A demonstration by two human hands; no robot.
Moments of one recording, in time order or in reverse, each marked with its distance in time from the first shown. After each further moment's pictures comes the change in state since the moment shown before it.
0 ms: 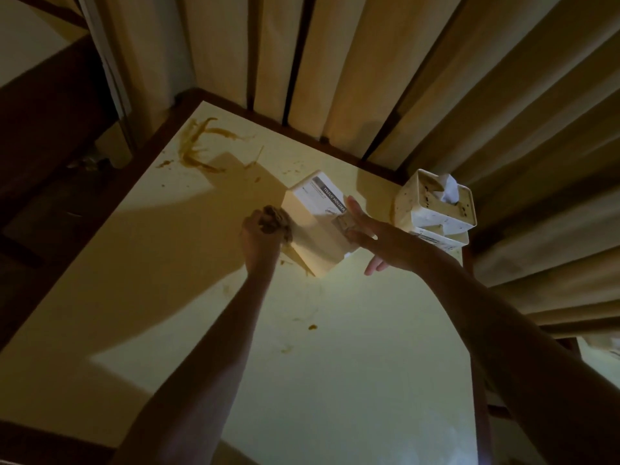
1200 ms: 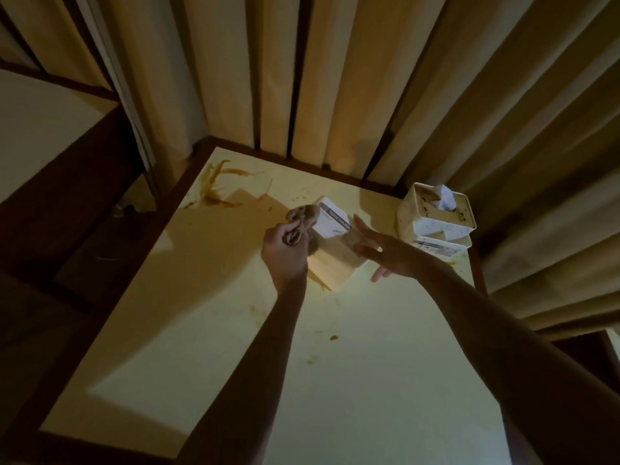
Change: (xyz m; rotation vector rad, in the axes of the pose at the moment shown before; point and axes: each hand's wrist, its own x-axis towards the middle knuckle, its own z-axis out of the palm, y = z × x) left_hand -0.044 0.061 -0.025 -0.130 0.109 0.268; right_hand -0.003 0.001 0.006 0.052 0.087 0.039
